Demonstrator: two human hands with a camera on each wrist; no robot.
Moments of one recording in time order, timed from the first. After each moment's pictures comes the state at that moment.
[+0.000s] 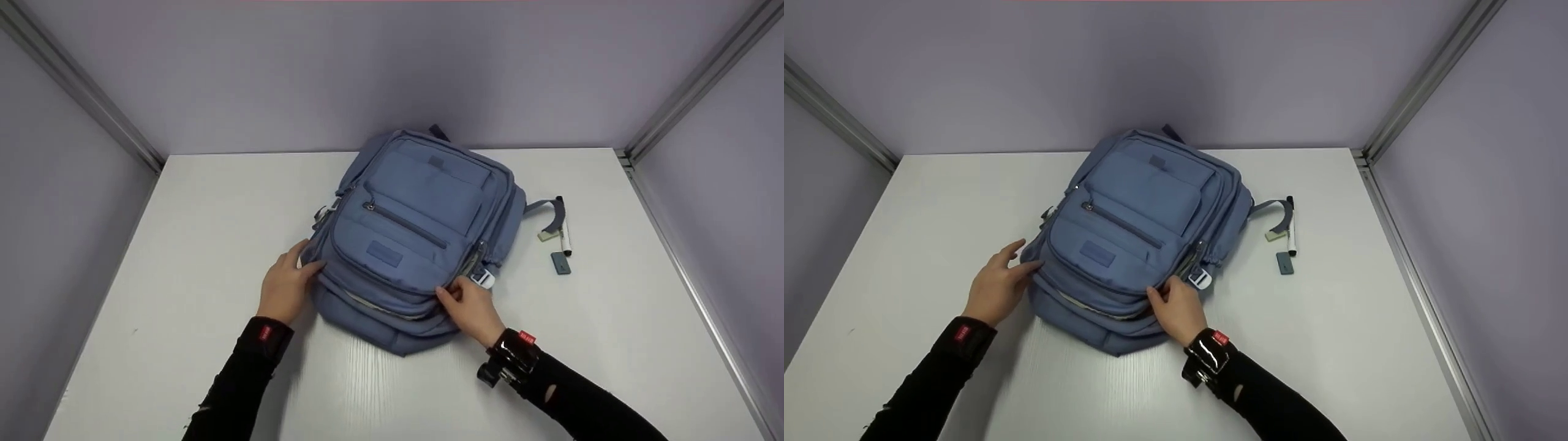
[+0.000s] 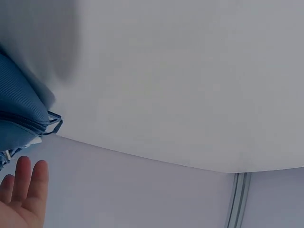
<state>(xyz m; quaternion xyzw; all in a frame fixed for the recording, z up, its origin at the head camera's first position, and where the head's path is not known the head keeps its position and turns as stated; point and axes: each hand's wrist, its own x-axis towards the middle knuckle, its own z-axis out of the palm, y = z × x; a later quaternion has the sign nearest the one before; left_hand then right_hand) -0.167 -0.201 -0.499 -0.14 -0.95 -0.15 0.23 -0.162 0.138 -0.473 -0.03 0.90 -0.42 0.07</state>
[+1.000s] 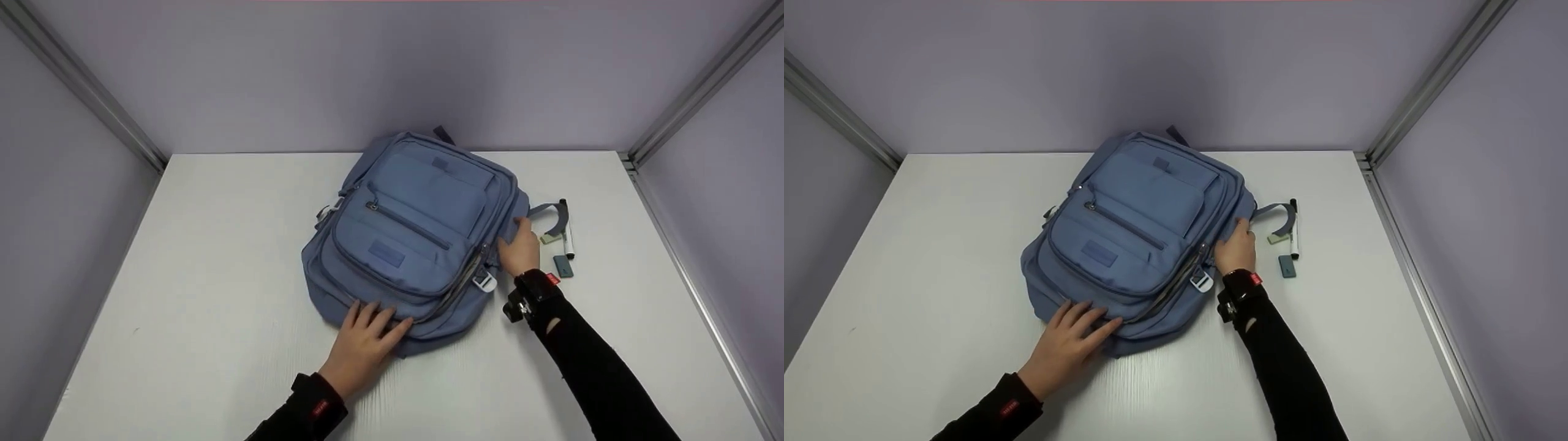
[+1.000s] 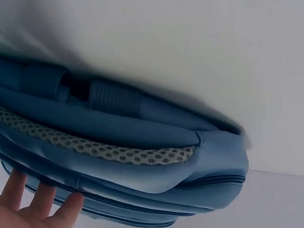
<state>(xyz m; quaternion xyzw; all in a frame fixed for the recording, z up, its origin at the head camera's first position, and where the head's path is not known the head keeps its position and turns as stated) -0.095 -0.093 -0.513 -0.30 -0.91 -0.05 0.28 -0.268 0.208 -0.475 0.10 0.93 -0.36 0.01</state>
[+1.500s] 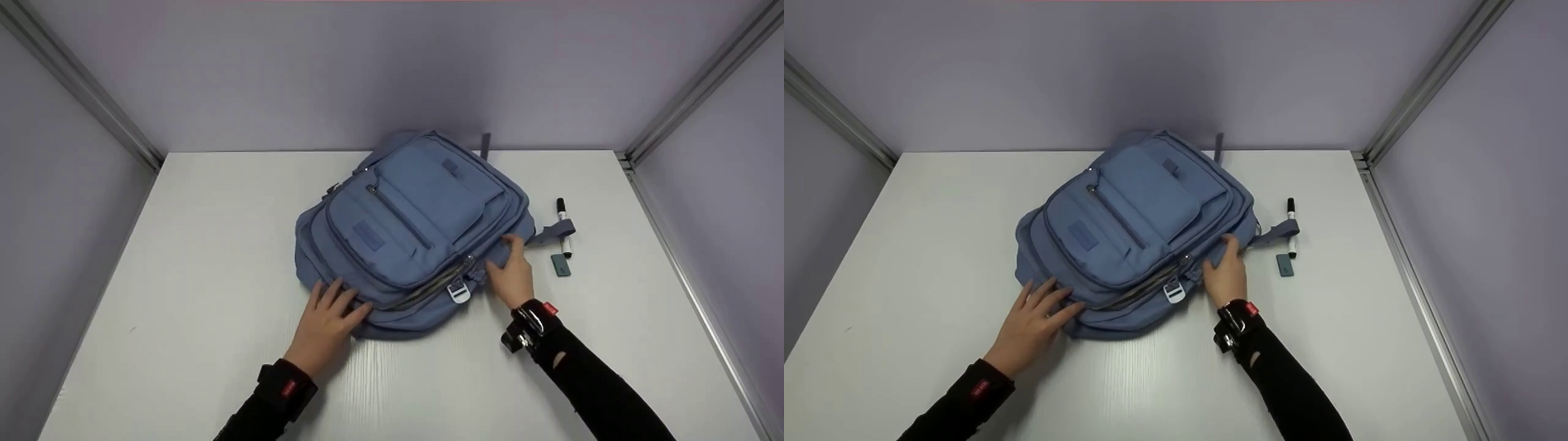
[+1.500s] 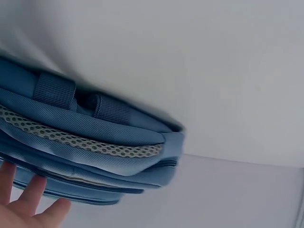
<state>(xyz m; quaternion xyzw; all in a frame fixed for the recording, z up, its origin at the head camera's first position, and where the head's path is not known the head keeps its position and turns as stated) -0.116 -0.146 -0.510 -0.28 -0.91 -0.04 0.29 -0.226 0.199 -0.496 0.07 0.91 -0.41 -0.02</state>
